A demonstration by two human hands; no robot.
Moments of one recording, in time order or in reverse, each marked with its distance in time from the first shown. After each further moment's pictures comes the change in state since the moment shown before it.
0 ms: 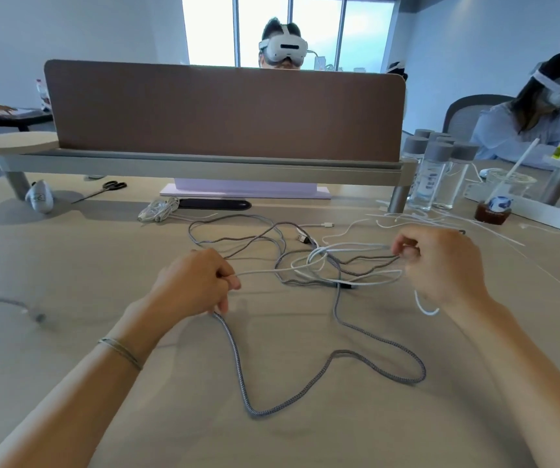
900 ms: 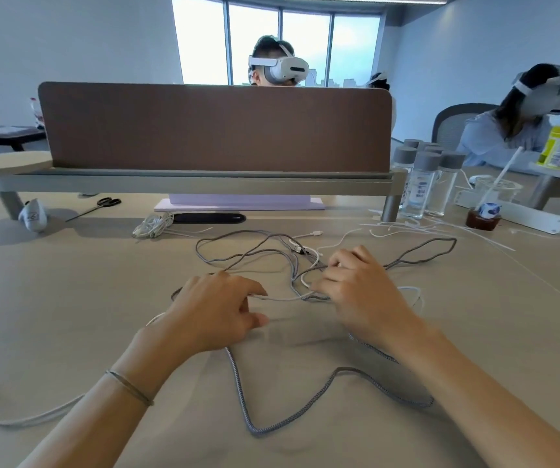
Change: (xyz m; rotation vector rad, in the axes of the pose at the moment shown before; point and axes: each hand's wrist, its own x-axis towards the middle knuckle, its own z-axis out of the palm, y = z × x) left_hand -0.014 0.028 0.008 0.342 0.094 0.316; right_hand -0.018 -0.056 0.042 -0.238 -0.024 -0.719
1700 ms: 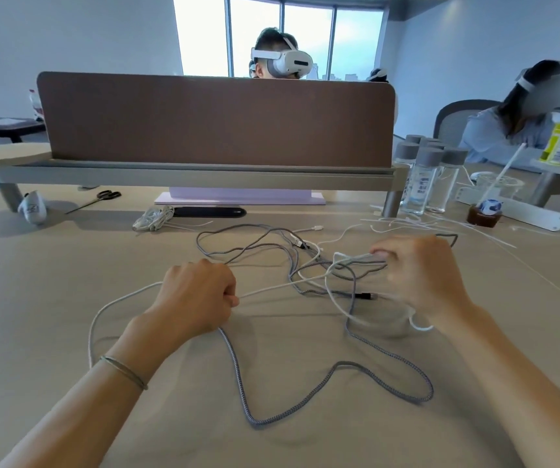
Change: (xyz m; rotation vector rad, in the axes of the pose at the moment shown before) left_hand 0.001 -0.012 0.001 0.156 0.032 -0.187; right_hand -0.022 0.057 -0.015 0.281 0.124 0.483
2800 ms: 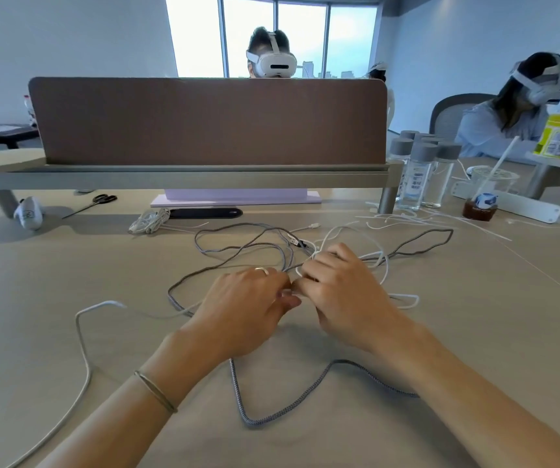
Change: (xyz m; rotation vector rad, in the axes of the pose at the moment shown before) left_hand -0.010 0.050 0.004 -0.214 0.151 0.337; right_hand -0.015 -0.077 0.027 -0.246 -0.161 -0.524
